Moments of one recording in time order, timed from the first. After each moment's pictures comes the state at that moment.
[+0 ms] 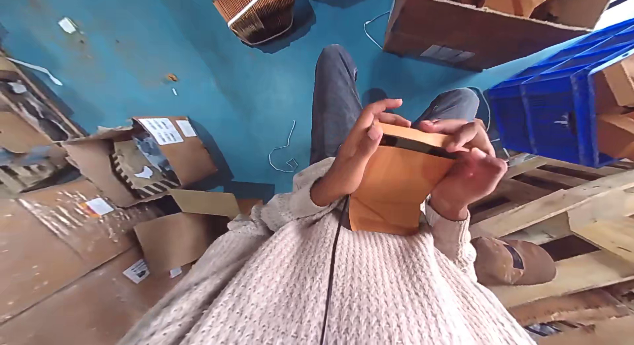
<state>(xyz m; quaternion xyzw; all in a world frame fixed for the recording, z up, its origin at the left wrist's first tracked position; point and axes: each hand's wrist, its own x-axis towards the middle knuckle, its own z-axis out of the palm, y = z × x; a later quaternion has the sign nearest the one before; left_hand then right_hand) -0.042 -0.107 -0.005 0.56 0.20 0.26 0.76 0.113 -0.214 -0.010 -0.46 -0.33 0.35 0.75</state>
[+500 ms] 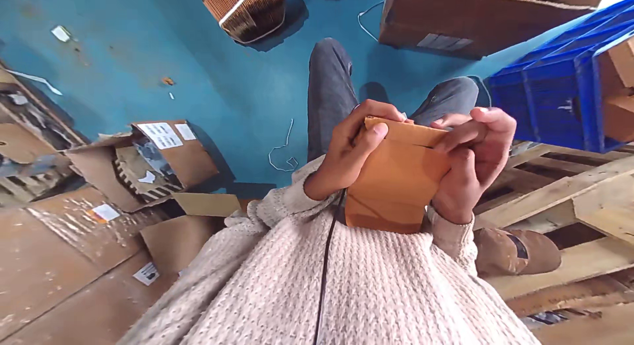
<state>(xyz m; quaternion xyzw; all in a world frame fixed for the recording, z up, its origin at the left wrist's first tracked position) -0.041 -0.104 0.003 0.57 0.17 0.30 0.75 0.110 -0.225 0.005 -0.51 -0.38 0.29 0.71</state>
